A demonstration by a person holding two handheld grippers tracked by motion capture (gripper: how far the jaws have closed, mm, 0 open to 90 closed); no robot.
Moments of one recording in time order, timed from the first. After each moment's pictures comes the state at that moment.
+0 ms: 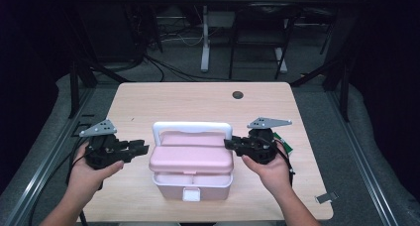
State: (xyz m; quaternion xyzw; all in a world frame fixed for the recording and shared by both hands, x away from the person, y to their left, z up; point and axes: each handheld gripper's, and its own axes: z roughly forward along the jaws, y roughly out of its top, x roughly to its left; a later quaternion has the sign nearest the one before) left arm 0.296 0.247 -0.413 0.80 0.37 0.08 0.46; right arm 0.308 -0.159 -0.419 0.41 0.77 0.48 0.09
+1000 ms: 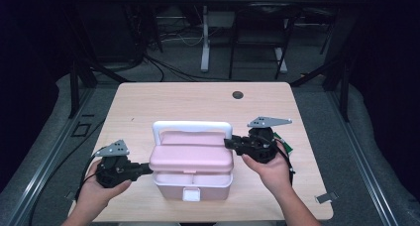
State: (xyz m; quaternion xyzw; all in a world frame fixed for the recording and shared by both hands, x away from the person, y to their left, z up) left arm 0.277 0.228 -0.451 0.83 0.34 0.04 0.44; right arm 0.309 -0.159 -0.418 0.41 0.77 0.48 0.09
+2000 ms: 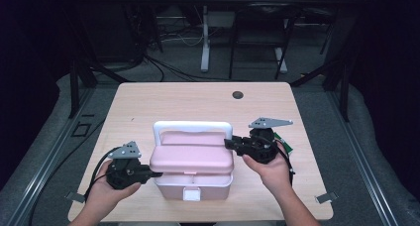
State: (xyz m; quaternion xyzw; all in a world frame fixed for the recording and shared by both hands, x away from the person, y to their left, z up) left arm 0.274 0.206 -0.448 0.85 0.32 0.03 0.43; right arm 0.311 -0.162 -0.423 0.41 0.76 0.49 0.08
